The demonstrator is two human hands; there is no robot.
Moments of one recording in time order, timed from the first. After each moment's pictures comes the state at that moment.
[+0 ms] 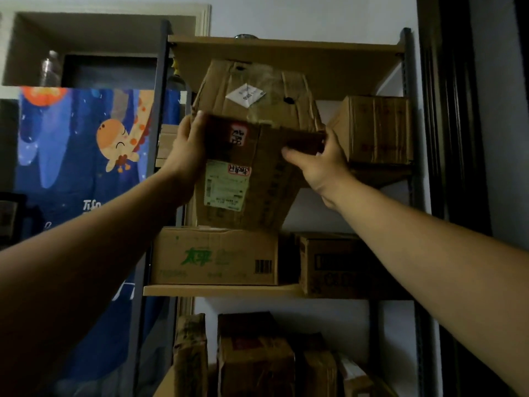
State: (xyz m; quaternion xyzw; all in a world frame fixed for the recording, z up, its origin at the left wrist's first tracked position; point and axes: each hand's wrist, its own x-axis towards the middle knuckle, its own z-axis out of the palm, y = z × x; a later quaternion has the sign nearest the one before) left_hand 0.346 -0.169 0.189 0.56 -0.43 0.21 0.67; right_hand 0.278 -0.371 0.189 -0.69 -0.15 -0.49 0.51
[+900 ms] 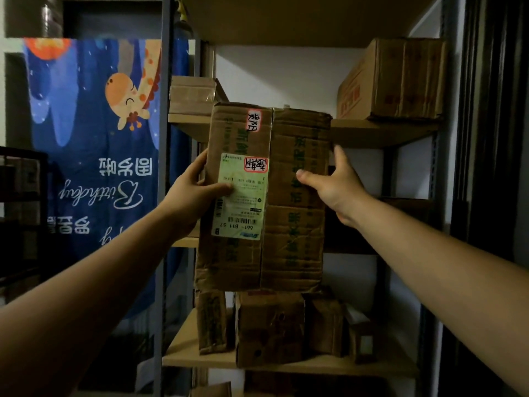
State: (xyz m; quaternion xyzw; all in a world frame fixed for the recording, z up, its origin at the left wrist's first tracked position) left_hand 0.367 -0.146 0.076 0.63 -0.35 0.07 0.68; right_hand 0.297 -0.385 0.095 -0.74 -0.07 -0.39 0.54
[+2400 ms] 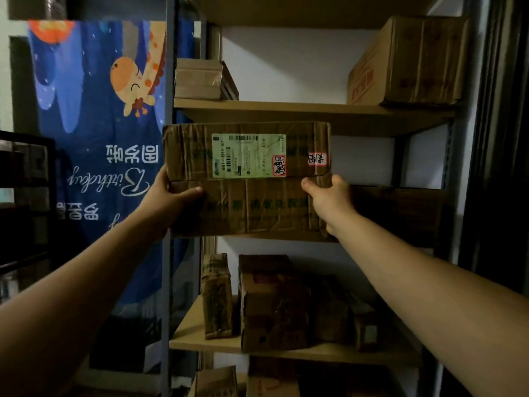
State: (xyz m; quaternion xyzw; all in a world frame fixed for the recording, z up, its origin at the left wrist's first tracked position) left_hand 0.400 -0.112 0.040 0.68 -0.24 0.13 0.68; right_hand 0.331 -0.374 0.053 -0.70 0.06 -0.38 0.61
